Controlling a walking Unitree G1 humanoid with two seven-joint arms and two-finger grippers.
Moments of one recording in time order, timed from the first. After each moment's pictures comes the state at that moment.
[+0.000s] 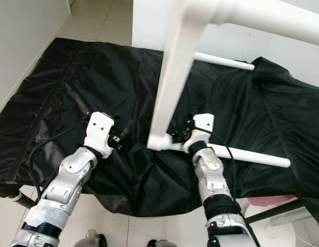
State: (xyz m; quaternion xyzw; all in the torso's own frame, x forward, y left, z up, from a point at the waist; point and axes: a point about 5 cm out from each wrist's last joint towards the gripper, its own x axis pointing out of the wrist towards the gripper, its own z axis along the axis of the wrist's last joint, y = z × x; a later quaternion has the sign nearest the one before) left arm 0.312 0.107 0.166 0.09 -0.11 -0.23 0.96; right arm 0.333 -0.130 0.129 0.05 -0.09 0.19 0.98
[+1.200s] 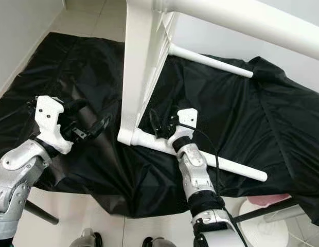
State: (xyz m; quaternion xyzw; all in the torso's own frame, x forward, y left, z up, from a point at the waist) left arm 0.269 0.145 0.220 0.04 -0.12 -0.33 0.94; right arm 0.336 -0.127 0.144 0.05 -0.13 0.16 0.98
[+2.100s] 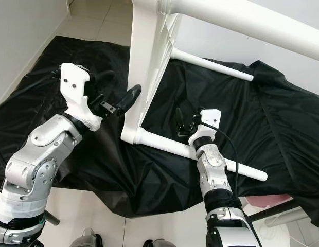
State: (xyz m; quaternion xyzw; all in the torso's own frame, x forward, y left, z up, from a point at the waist) left arm 0.277 0.091 0.263 0.01 -0.16 -0.35 0.92; right arm 0.343 -0.167 0.142 0.03 -0.13 0.07 0.99
